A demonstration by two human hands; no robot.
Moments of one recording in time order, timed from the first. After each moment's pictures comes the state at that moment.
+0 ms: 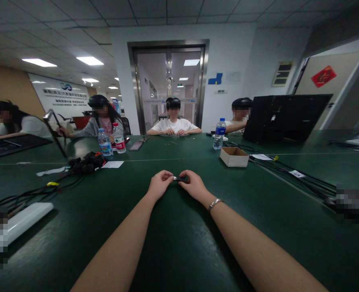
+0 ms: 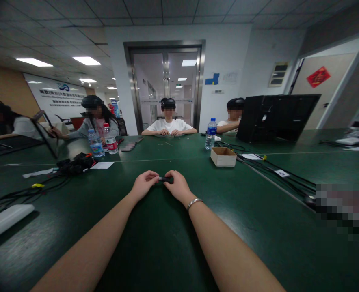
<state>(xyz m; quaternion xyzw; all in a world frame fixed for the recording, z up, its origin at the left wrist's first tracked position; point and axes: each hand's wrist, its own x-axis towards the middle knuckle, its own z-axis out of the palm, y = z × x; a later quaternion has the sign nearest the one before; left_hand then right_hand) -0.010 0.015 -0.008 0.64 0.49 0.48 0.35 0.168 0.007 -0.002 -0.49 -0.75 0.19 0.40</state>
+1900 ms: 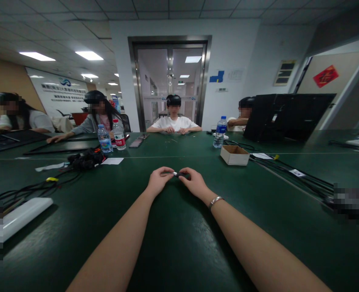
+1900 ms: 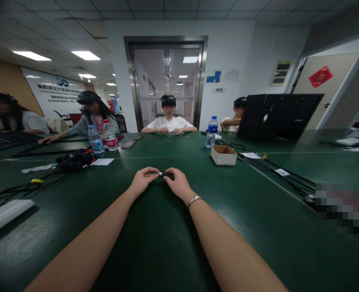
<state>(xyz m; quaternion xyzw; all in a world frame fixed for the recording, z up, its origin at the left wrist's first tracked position) -0.014 0.015 -0.005 0.61 0.44 0.51 0.41 0.167 0.003 0.004 -0.49 -0.74 0.22 0.41</state>
